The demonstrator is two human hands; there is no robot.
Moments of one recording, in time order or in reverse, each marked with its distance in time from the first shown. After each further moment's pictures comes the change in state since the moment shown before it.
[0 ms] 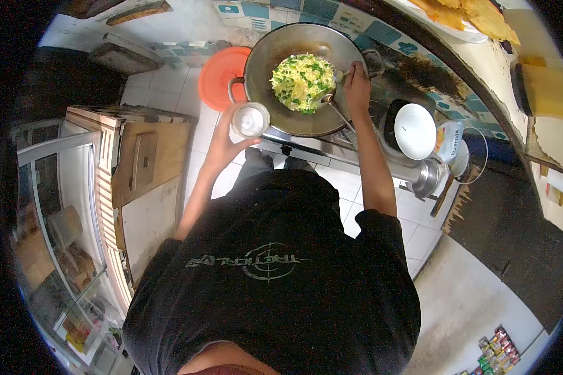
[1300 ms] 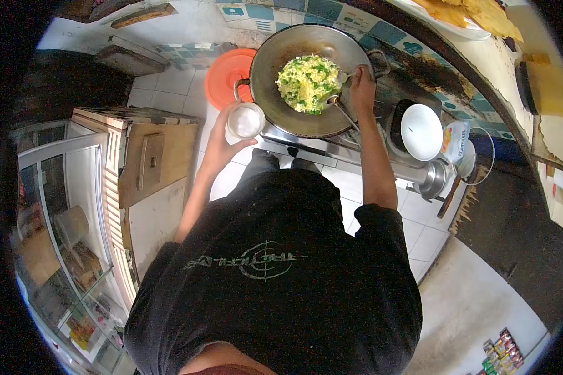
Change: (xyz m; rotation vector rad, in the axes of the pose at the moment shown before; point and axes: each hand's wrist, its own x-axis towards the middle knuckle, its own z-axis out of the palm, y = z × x) left_hand -0.001 0.001 -0.018 0.034 0.001 -0.026; right_hand -0.003 0.016 0.012 0.140 -0.080 0.128
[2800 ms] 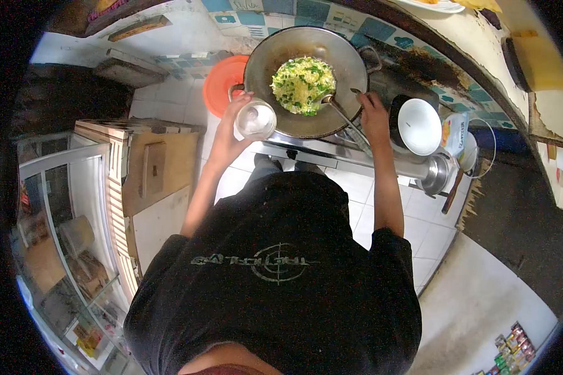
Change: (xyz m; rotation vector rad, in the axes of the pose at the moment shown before) left_hand 0.024 0.012 0.019 0.080 -0.021 0.265; right_hand -0.073 -0.005 -0.083 -0.145 -0.071 -0.279
